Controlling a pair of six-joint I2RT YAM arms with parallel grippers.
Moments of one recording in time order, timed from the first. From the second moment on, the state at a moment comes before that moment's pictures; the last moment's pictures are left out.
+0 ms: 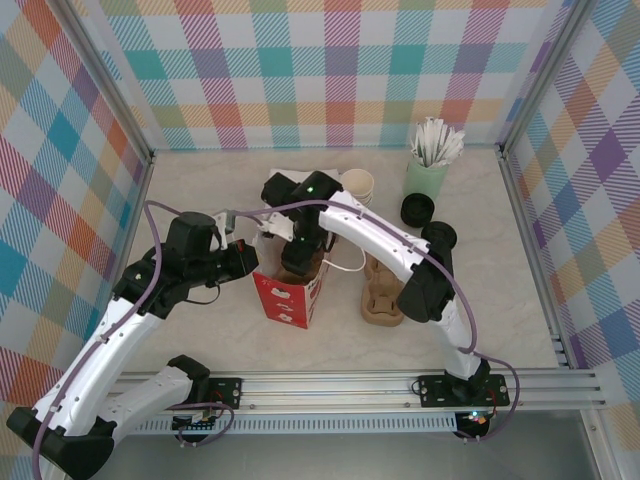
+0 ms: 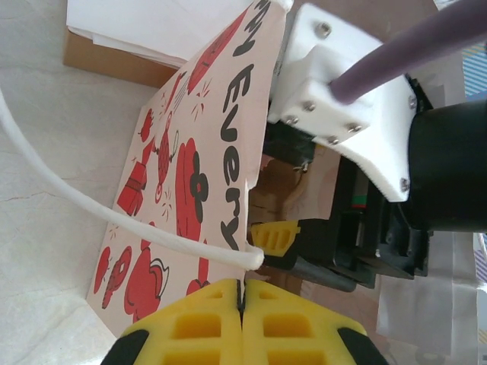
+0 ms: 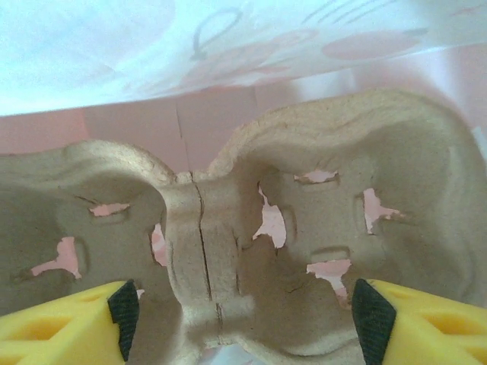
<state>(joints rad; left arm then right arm) -0.47 0.90 1.06 -0.89 0.19 -0.68 0.94 2.18 2.32 -1.52 0.01 -0.26</state>
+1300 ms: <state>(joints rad) -0.47 0.87 1.06 -0.90 0.13 -0.72 0.85 1.83 2.49 -1.47 -0.06 0.01</state>
